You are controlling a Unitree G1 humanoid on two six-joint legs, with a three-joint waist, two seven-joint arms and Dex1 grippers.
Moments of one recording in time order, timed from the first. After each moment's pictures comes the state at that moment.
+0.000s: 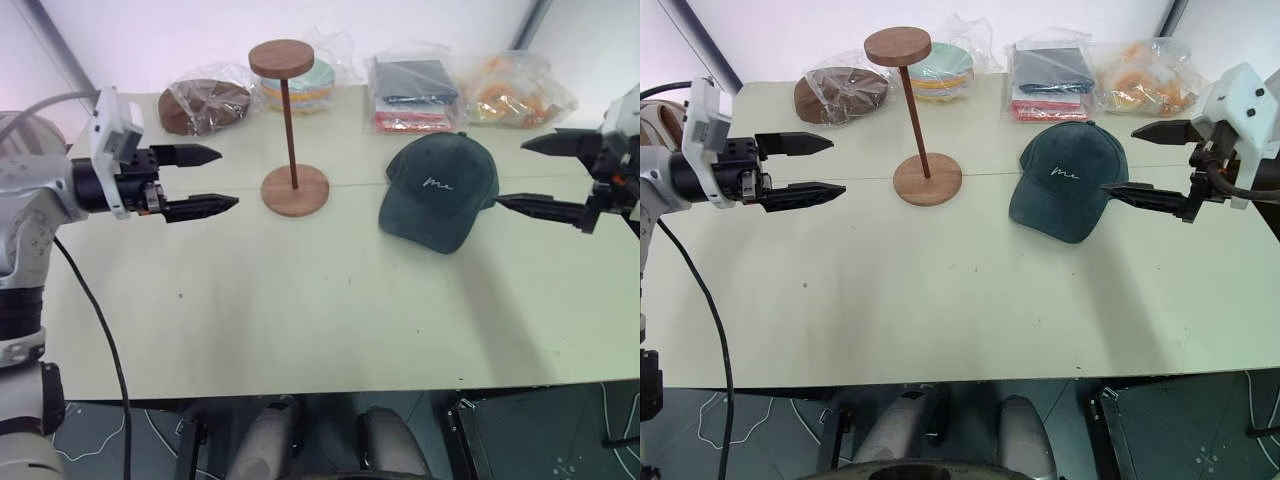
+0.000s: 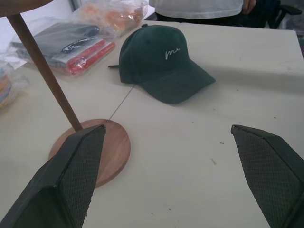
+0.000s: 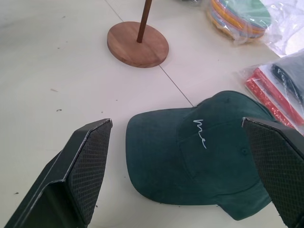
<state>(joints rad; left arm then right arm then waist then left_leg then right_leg) -0.68 0.92 0.14 0.00 -0.61 0.60 -1.22 -0.50 -1.20 -0.30 -0.13 0.53 0.63 1.15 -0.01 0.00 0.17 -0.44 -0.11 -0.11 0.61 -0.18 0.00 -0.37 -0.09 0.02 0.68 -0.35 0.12</state>
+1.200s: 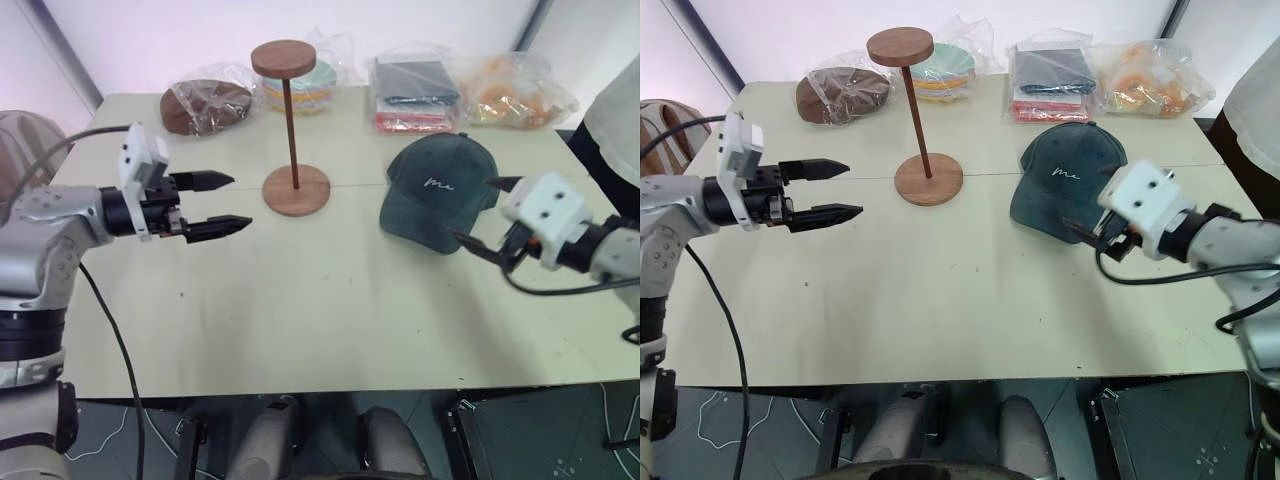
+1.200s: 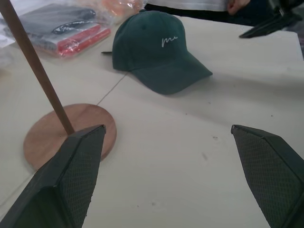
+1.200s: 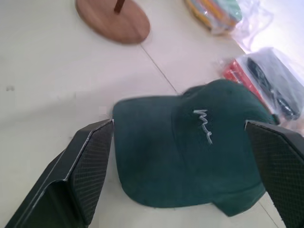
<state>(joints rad) -0.56 0.84 0.13 -0.07 -0.60 0.61 -1.13 -0.16 -1.00 -0.19 -0.54 0.19 0.53 0.67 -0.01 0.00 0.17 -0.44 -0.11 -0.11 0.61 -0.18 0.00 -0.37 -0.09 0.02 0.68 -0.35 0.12</state>
